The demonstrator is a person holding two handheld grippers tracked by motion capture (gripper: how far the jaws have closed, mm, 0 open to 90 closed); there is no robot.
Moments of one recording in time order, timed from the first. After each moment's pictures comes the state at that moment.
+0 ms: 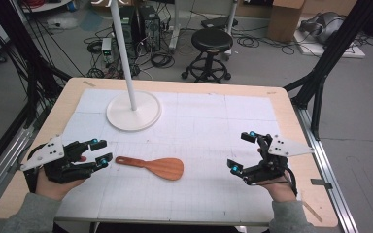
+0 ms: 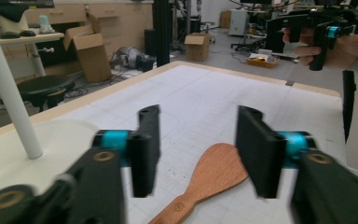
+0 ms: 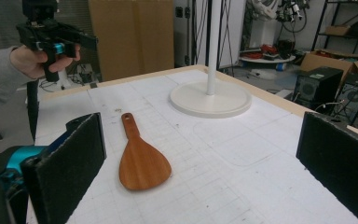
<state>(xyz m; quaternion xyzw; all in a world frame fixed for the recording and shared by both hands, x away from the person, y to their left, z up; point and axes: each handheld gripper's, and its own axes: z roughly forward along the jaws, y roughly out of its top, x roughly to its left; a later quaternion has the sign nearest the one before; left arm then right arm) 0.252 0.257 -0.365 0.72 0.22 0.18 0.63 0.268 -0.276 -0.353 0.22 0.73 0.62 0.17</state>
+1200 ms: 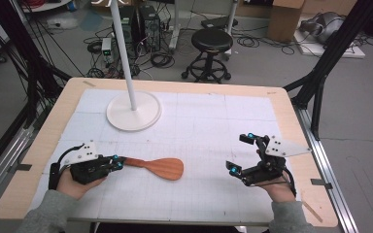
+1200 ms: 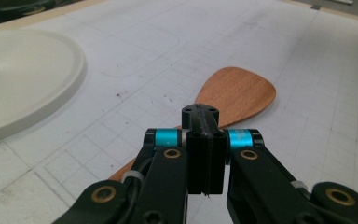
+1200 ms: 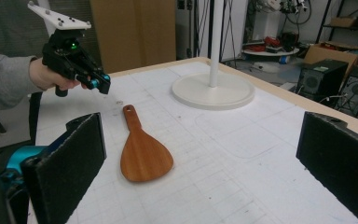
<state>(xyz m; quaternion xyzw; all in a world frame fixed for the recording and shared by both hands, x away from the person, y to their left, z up) 0.276 0.224 -0.415 0.81 0.26 0.13 0.51 0.270 -0.275 -0.358 0.22 0.74 0.61 0.16</state>
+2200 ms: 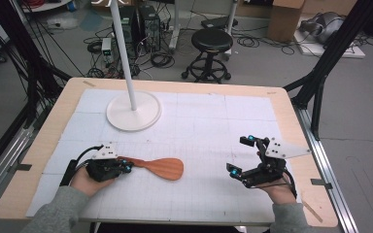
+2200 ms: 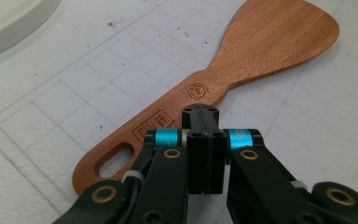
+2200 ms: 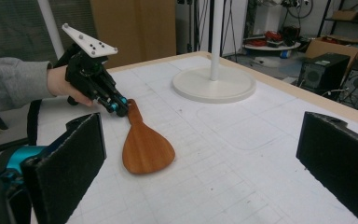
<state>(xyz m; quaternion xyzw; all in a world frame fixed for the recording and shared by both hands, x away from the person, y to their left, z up) 0.301 0.206 -0.449 0.85 0.29 0.10 0.43 0.267 -0.277 -0.362 0.22 0.75 0.61 0.15</state>
